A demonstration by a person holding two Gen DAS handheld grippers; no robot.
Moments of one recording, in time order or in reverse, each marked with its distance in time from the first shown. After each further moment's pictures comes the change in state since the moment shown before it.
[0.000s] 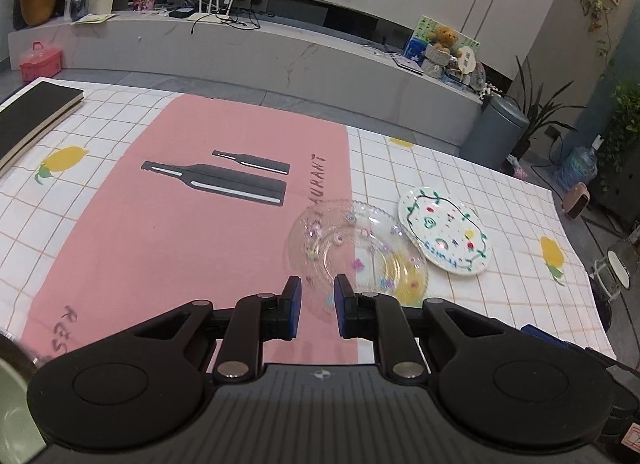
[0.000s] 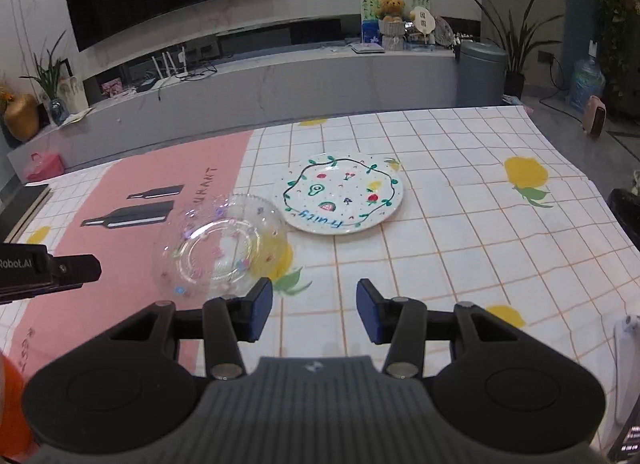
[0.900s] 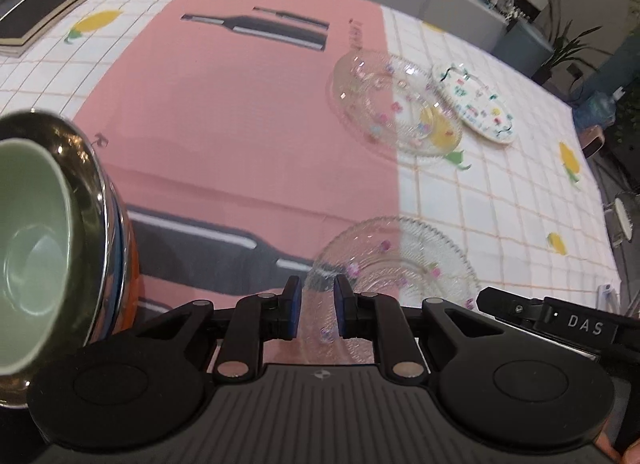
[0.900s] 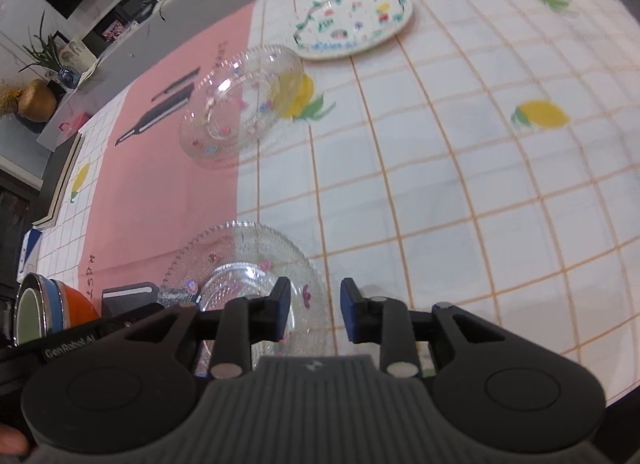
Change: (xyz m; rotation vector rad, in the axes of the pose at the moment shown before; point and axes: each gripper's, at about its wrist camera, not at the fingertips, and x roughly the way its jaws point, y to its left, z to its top) left arm -0.022 0.029 -0.072 -0.058 0.297 0.004; right arm -0.017 -0.017 -0.051 0.172 0.370 0.155
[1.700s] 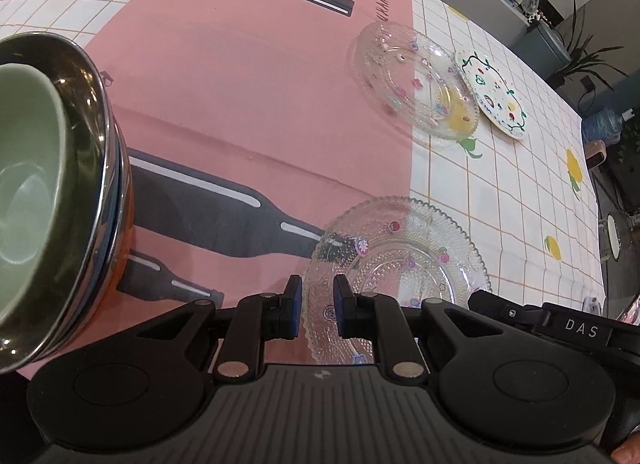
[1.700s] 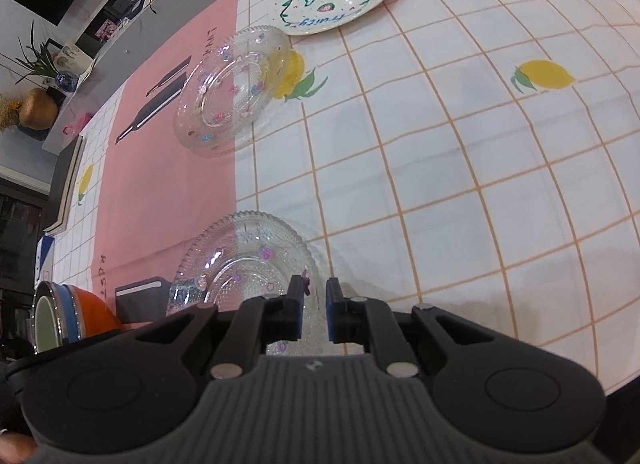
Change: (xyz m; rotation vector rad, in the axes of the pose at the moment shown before) left arm 0.016 0.015 -0.006 -0.124 0.107 -0.028; right arm 0.014 -0.013 0.003 0.106 0.115 0.060
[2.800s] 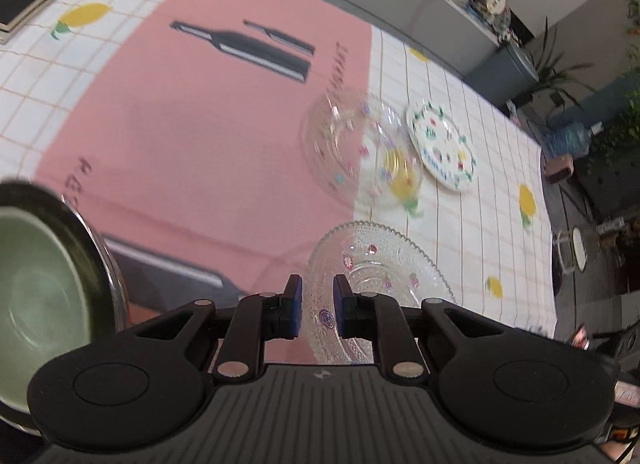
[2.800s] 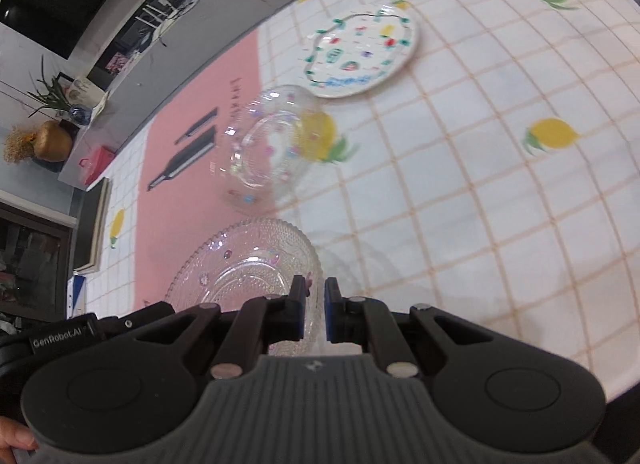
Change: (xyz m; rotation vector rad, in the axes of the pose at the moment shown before) left arm -0.040 -0.020 0.051 0.016 -0.016 -0.096; right arm -0.036 0.006 0.024 0.060 -0.050 0.054
